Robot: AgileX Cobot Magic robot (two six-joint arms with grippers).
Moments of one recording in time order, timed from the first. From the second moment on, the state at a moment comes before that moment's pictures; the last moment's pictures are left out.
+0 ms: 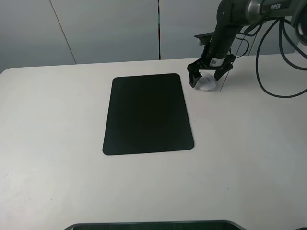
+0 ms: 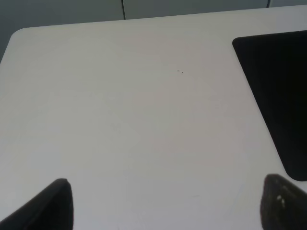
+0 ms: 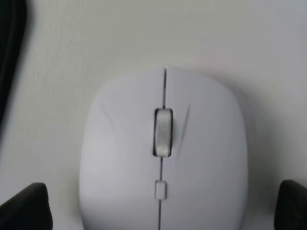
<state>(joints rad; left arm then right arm) -0.02 0.00 -0.51 0.00 1.08 0.01 0.22 2.46 -1.94 0.09 1.02 -0.20</state>
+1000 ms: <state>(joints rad) -0.02 0.00 -0.51 0.00 1.08 0.01 0.23 2.47 -1.95 0.09 1.02 -0.20</state>
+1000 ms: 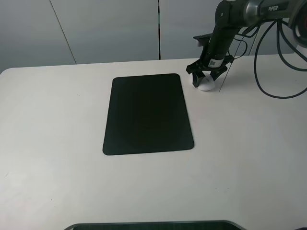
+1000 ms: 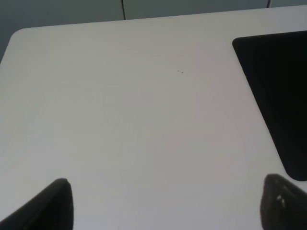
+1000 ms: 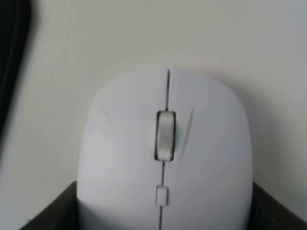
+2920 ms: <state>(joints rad) -0.02 0.00 -0.51 0.00 1.08 0.01 0.74 2.38 -1.95 -0.11 1.12 0.63</state>
